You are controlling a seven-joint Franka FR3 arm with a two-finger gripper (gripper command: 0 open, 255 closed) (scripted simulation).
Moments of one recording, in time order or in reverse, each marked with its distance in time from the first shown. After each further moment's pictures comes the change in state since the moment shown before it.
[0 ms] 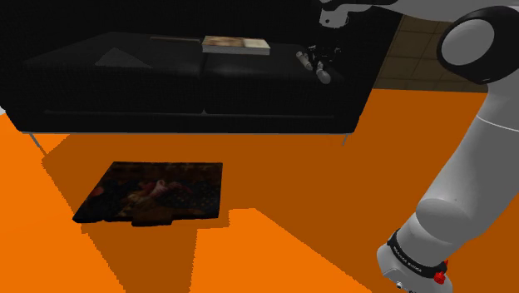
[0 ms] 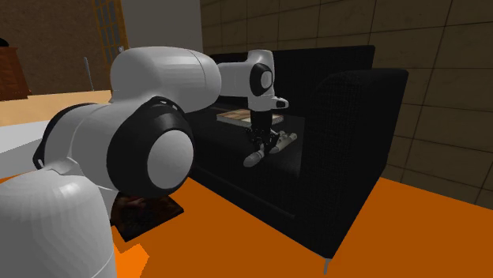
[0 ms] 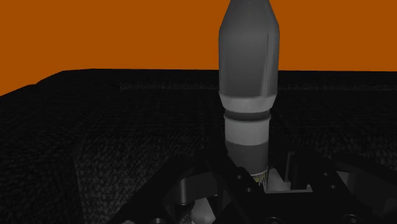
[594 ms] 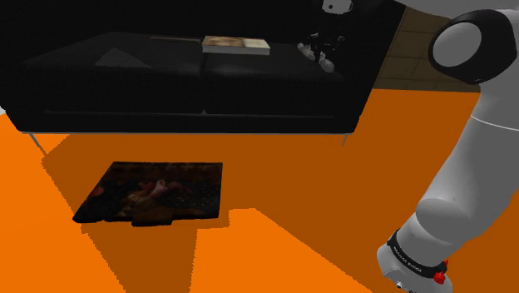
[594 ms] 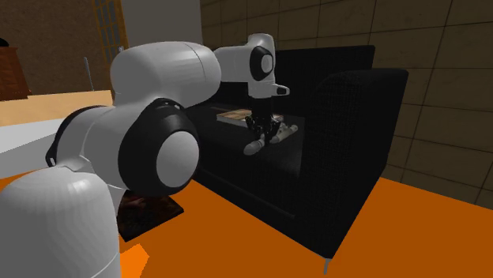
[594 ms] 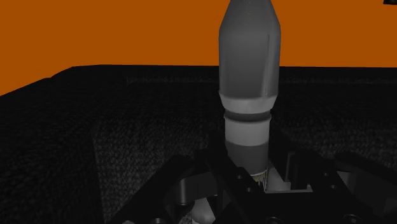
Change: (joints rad) arm -0.005 0.040 -0.002 0.162 0.006 -0.124 -0.006
